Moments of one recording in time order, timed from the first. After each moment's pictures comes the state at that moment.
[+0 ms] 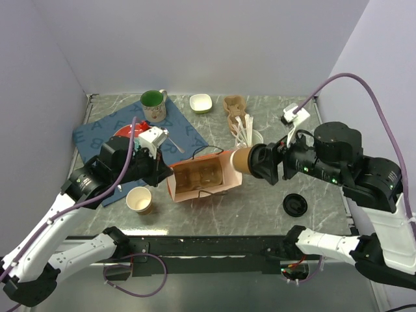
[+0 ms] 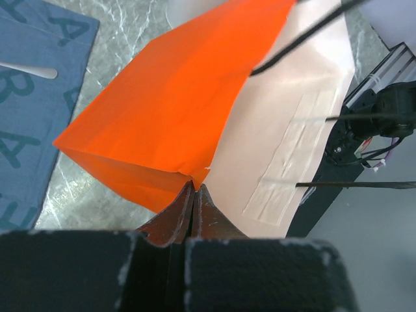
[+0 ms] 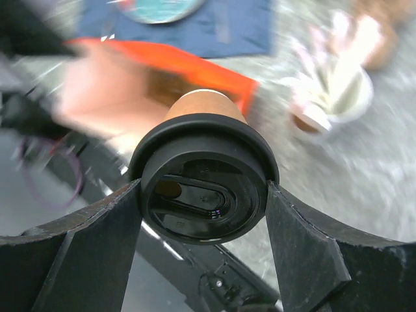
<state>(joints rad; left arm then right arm) -0.66 0.86 1.15 -0.78 0.22 -0.23 0.79 1.04 1.80 -1.27 0.06 0.19</state>
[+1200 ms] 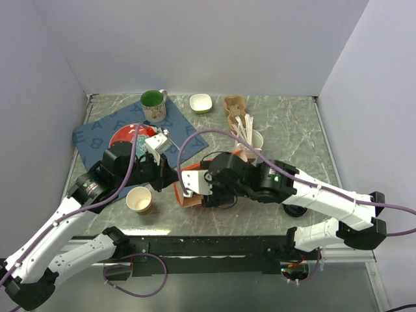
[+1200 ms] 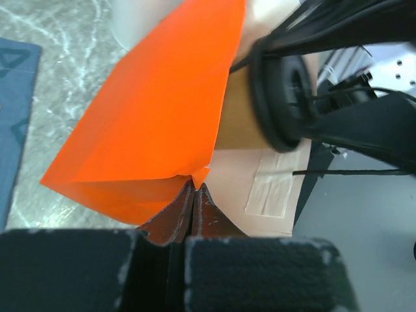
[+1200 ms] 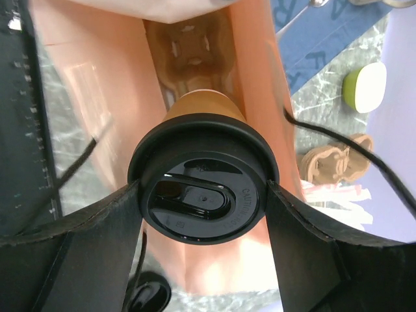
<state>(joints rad) -0.66 0.82 1.02 -0.61 0.38 -0.22 1.25 1.30 1.54 -1.06 0.20 -0.57</state>
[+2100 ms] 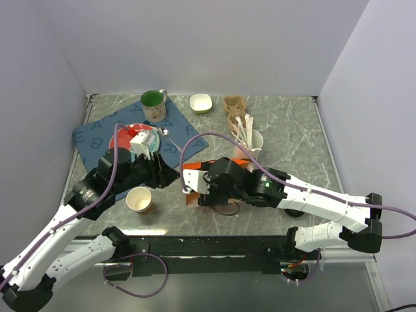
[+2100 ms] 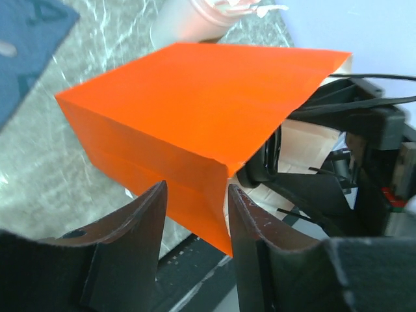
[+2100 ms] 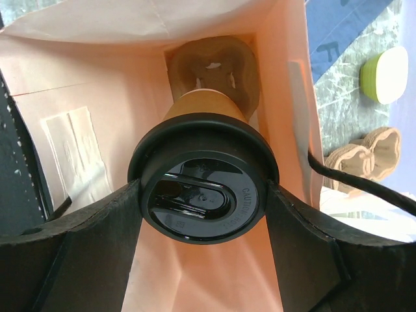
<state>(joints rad) -0.67 0.75 0.96 -0.58 0.18 -0.56 1.22 1.24 1.25 -0.79 0.22 -0.51</state>
